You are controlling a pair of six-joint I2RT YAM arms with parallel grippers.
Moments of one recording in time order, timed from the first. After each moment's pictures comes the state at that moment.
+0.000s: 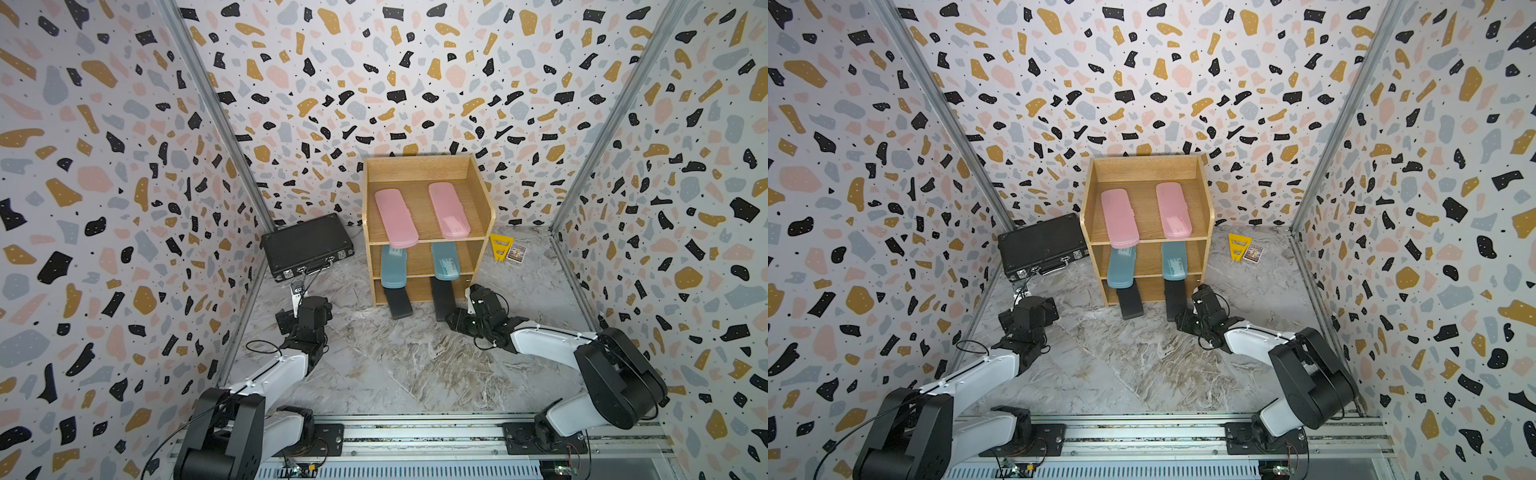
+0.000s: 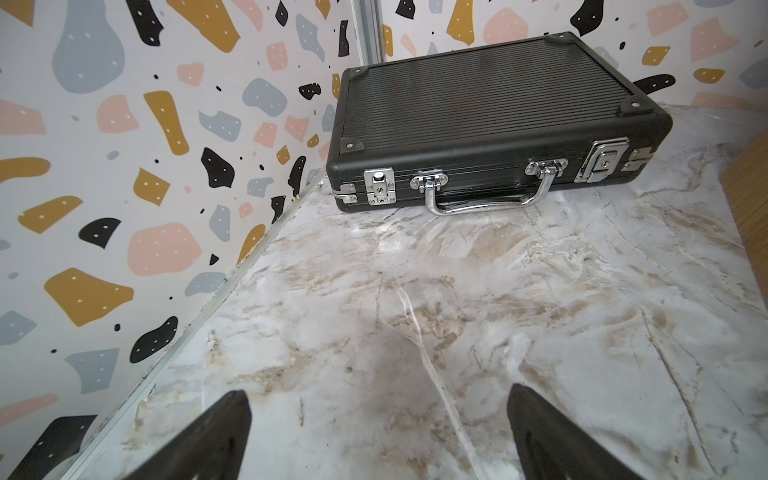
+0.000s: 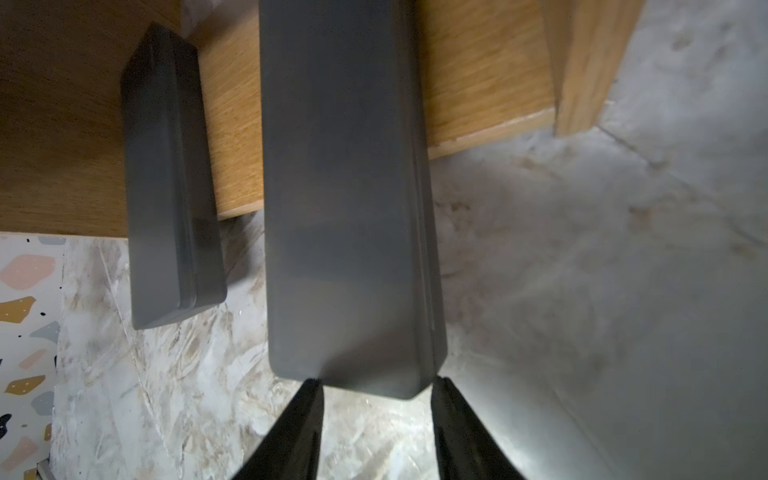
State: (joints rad) left arm -0.16 1.17 0.39 0.25 -0.60 -0.20; right arm 0.55 1.51 0.65 0.06 -0.14 0.74
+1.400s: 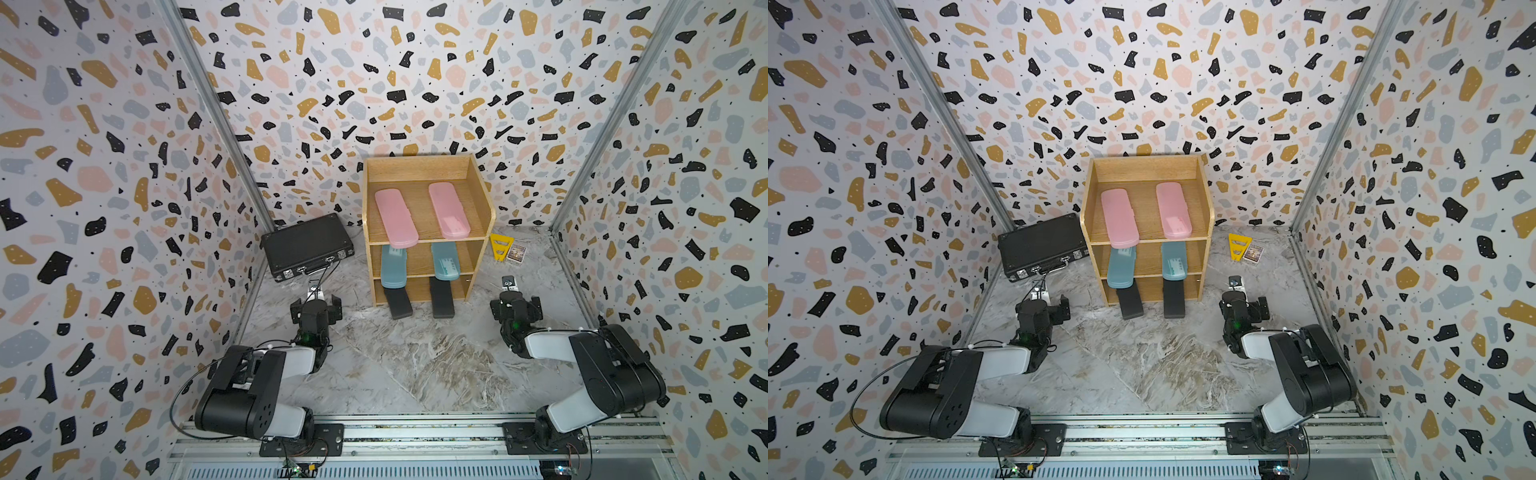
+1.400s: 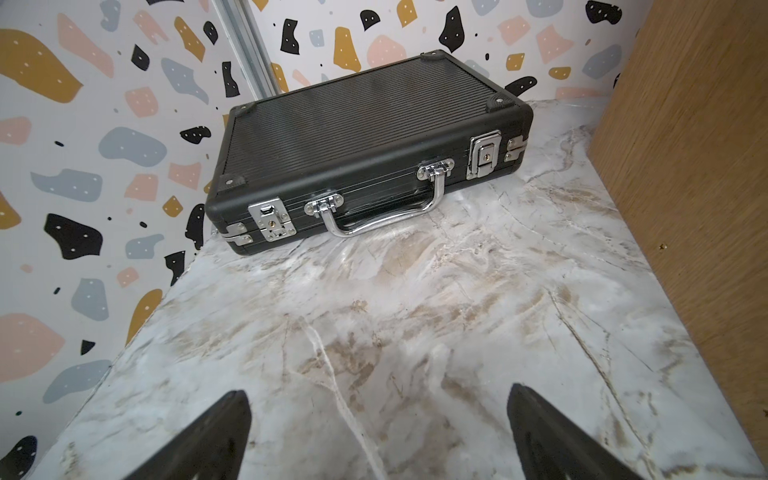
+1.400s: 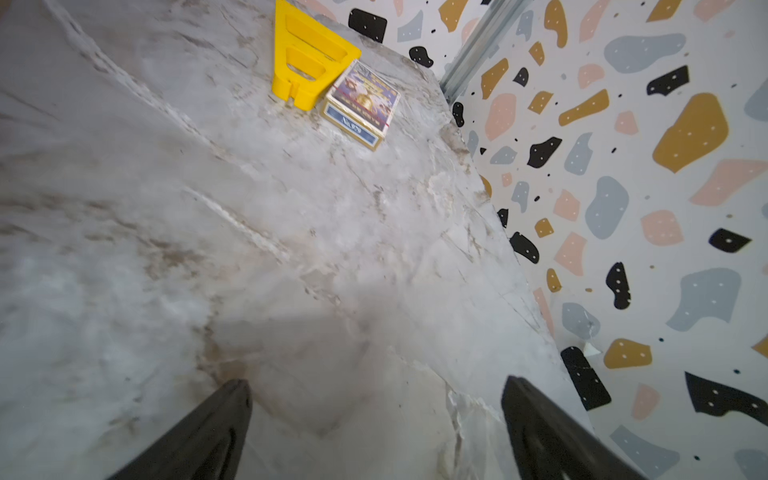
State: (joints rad) left arm -0.14 1.43 0.31 0.72 -0.37 0.00; right arm 0.27 1.54 0.40 0.59 0.65 -0.15
